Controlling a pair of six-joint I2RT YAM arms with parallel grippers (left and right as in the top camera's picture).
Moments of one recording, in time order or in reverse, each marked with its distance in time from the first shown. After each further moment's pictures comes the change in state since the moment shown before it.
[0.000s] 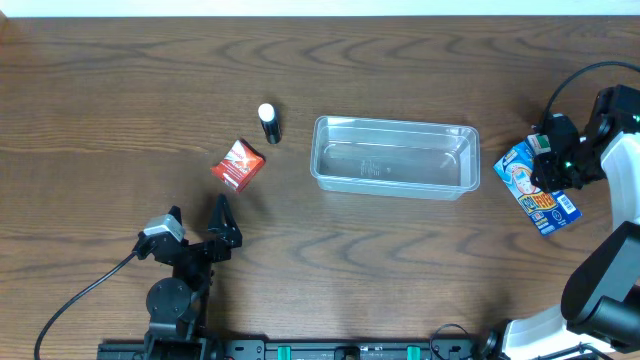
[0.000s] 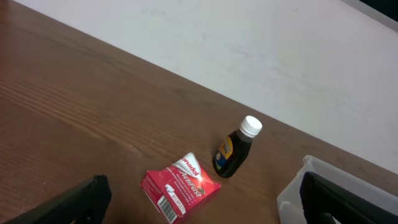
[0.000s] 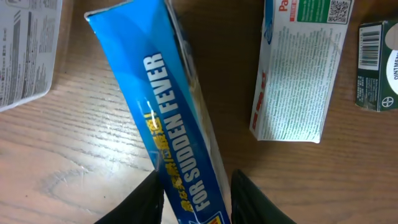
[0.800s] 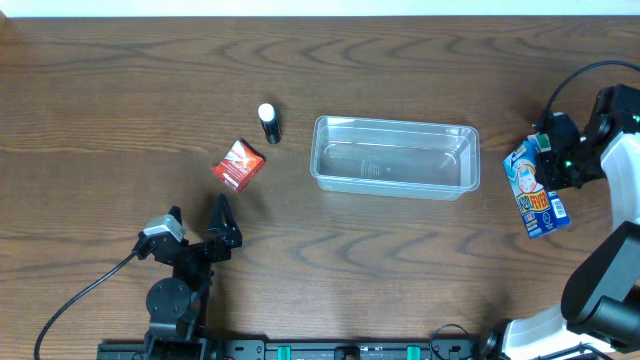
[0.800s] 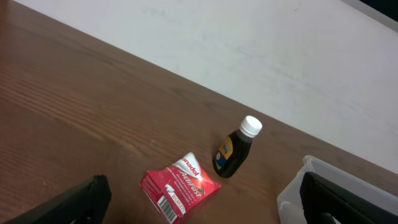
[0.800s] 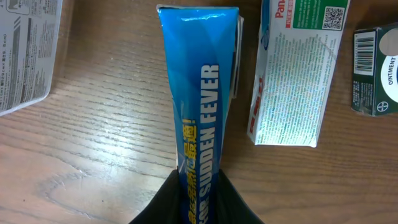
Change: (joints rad) left arm 0.000 0.000 0.000 0.000 0.000 0.000; right arm 0.000 0.000 -0.001 0.014 -0.004 0.000
